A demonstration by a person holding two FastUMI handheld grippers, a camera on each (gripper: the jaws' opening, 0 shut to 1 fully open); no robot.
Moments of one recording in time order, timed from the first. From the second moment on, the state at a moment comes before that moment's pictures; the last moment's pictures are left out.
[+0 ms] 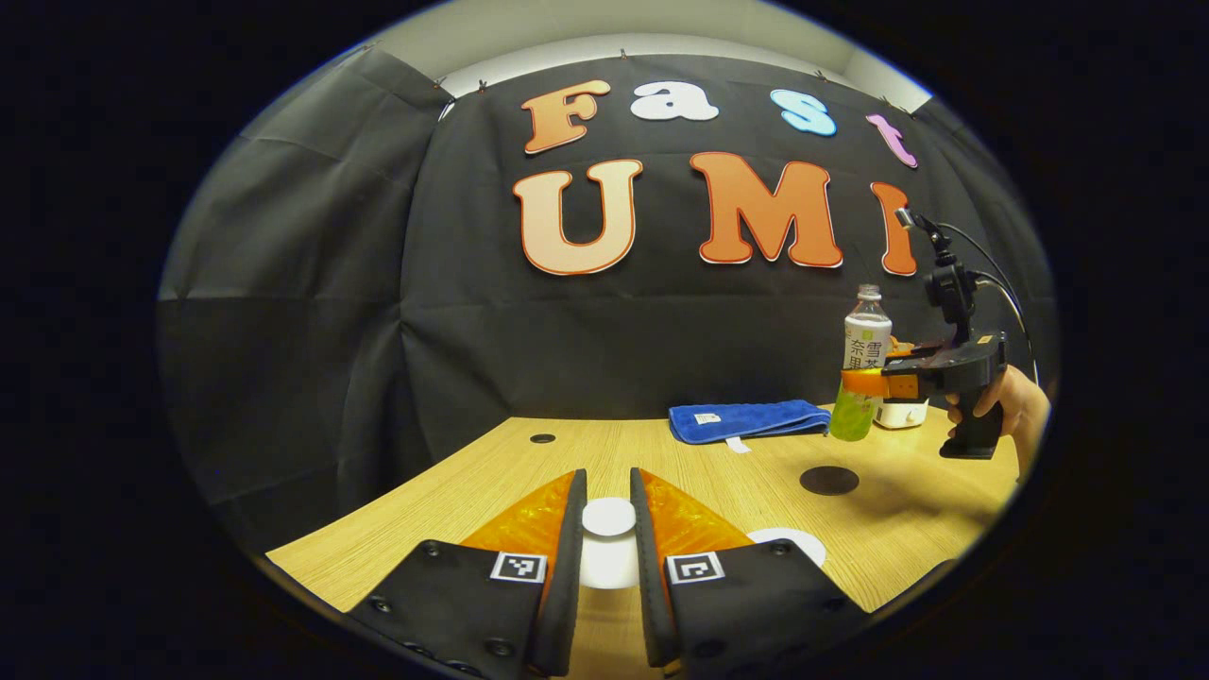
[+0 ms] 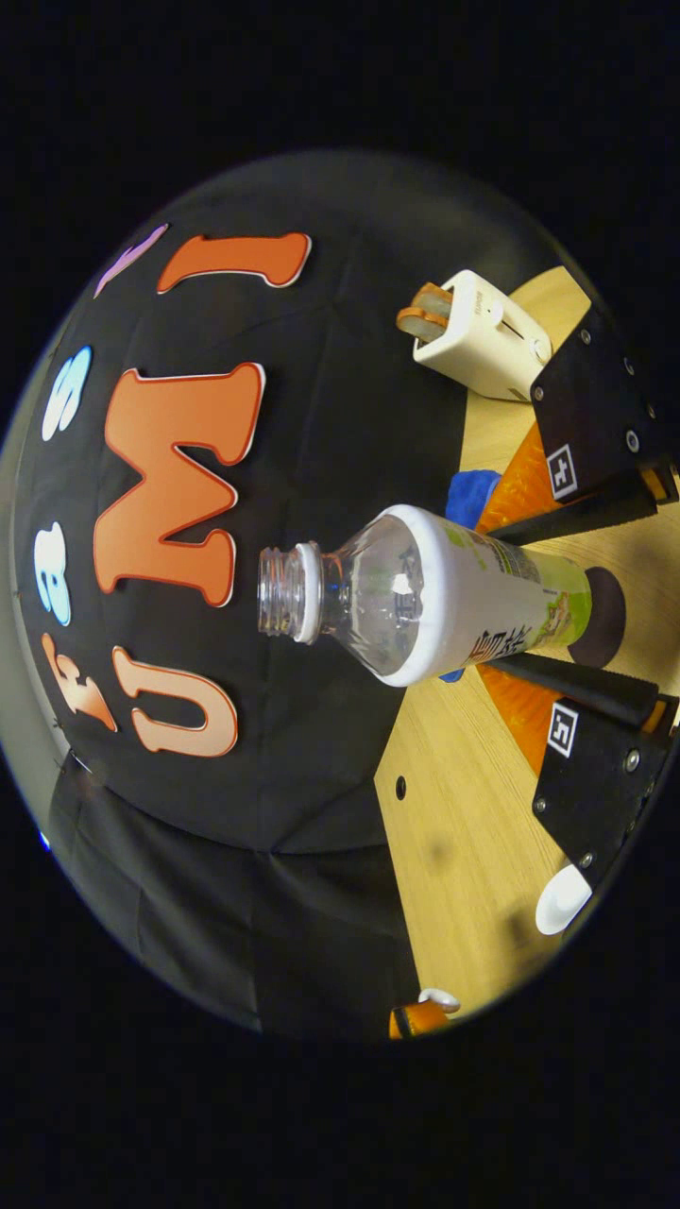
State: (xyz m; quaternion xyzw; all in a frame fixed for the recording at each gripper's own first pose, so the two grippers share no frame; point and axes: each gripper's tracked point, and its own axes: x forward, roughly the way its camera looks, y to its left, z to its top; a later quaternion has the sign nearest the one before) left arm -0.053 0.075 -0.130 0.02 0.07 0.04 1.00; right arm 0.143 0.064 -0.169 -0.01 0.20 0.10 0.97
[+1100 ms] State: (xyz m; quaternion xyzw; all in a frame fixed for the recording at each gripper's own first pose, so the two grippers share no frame) left arm -0.047 0.057 -0.142 0.02 0.08 0.02 1.00; right arm 0.146 0.061 -0.257 0.00 0.28 0.09 0.96
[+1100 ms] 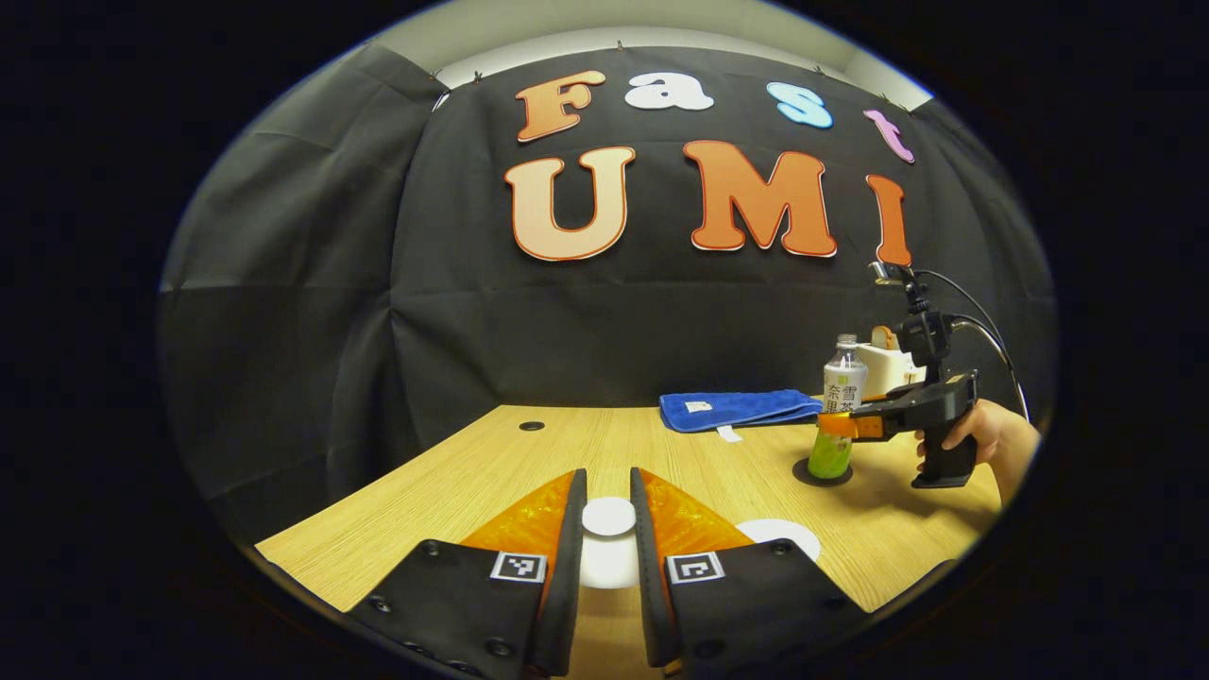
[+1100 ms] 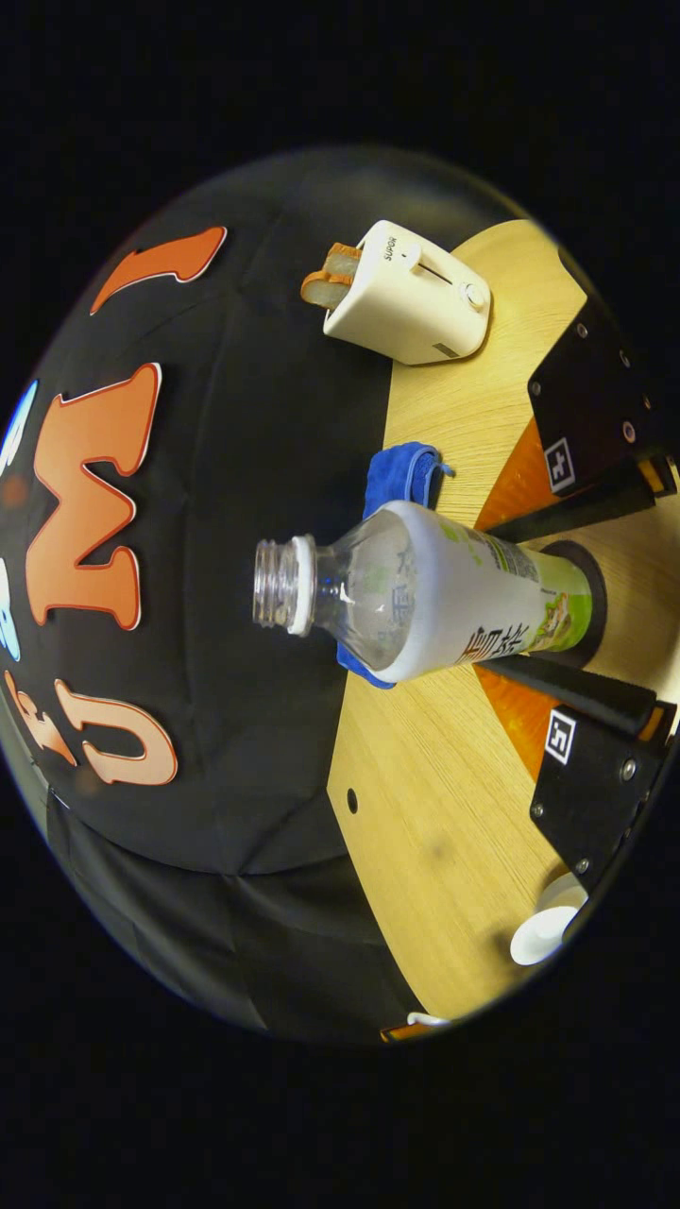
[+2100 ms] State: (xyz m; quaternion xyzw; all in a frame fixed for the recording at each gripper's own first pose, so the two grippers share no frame) left arm -0.025 -0.063 -0.221 0.00 0.16 -0.10 0.98; right arm 0.072 0.039 -0.191 0.02 0.21 0.10 0.97
